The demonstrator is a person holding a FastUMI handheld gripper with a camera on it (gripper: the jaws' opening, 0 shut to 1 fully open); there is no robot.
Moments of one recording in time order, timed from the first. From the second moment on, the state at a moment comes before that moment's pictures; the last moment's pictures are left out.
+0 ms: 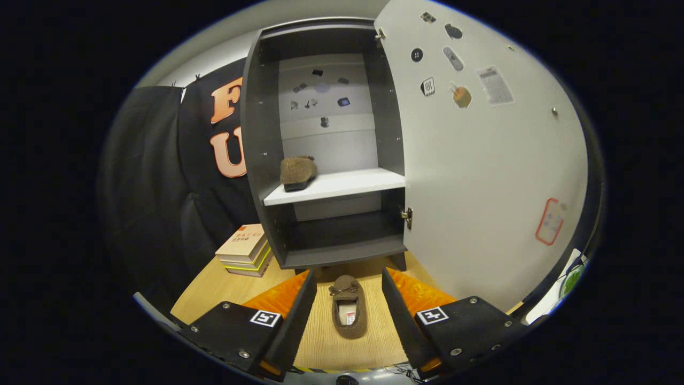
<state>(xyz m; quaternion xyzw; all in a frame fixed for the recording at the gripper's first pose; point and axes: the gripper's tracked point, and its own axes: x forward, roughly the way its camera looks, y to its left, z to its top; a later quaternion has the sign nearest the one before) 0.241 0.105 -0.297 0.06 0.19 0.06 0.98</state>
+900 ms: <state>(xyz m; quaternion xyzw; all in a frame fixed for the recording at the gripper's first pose) 0.327 0.181 -0.517 0.01 0.28 0.11 0.95</state>
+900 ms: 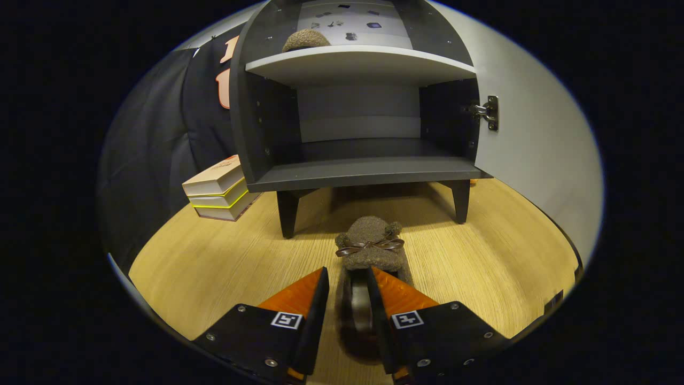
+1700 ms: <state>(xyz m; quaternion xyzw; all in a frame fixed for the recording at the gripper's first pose) 0.346 0.190 -0.525 0.00 0.30 0.15 0.94</state>
